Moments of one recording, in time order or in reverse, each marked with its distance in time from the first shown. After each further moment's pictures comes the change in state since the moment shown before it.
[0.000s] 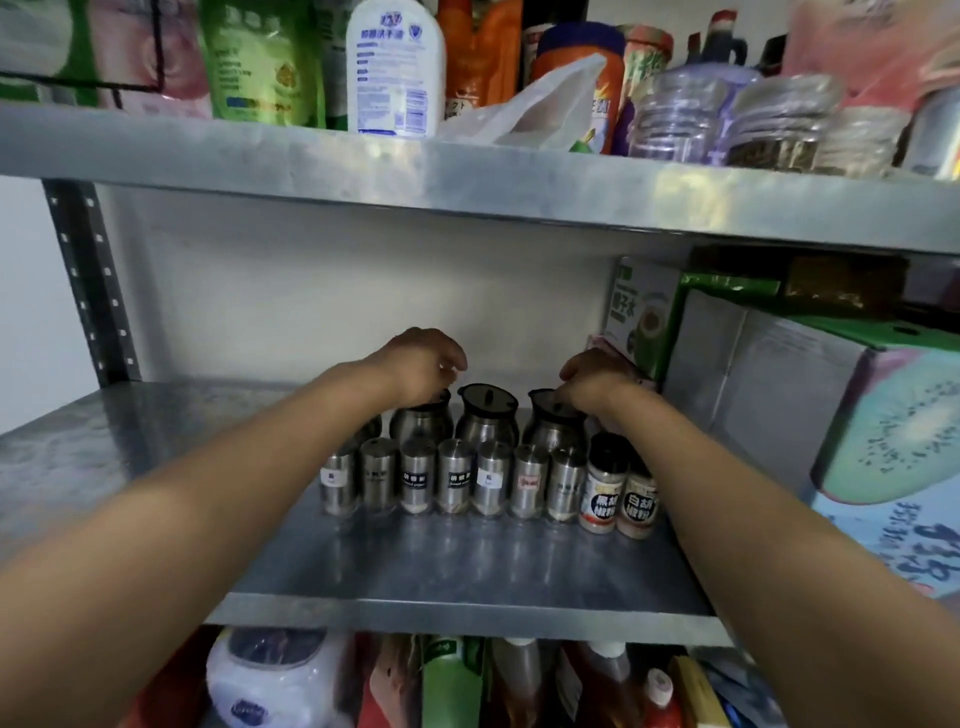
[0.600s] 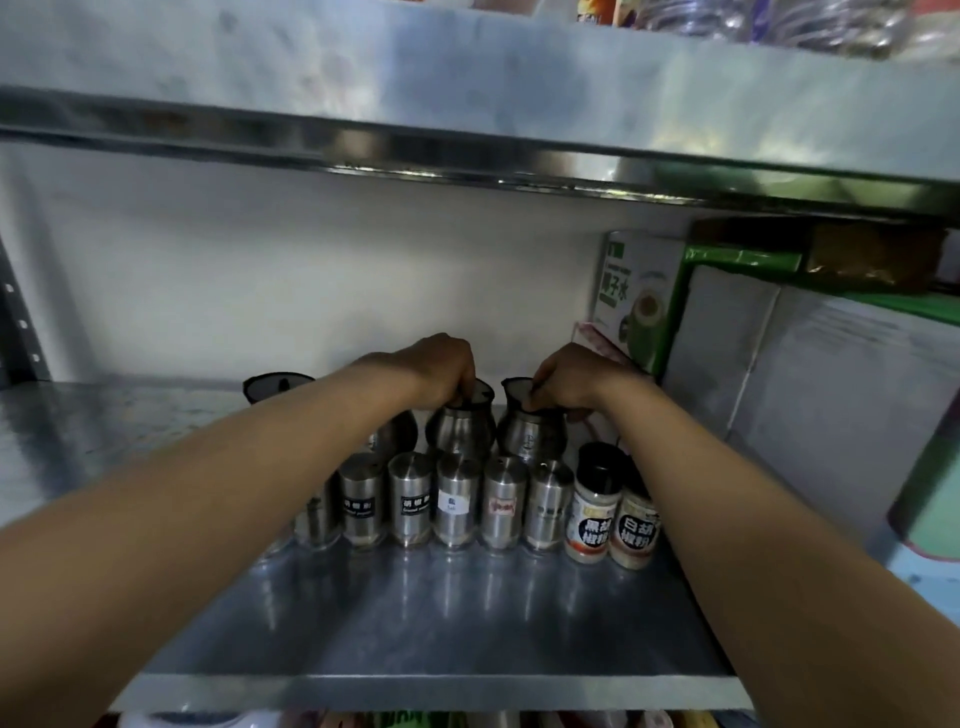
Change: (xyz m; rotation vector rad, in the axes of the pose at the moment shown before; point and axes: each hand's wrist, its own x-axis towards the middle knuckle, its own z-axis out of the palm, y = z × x) left_hand 0.085 -0.002 0.067 0.195 -0.233 0.109; right_hand 0.047 0.021 0.016 0.022 -0.218 -0.051
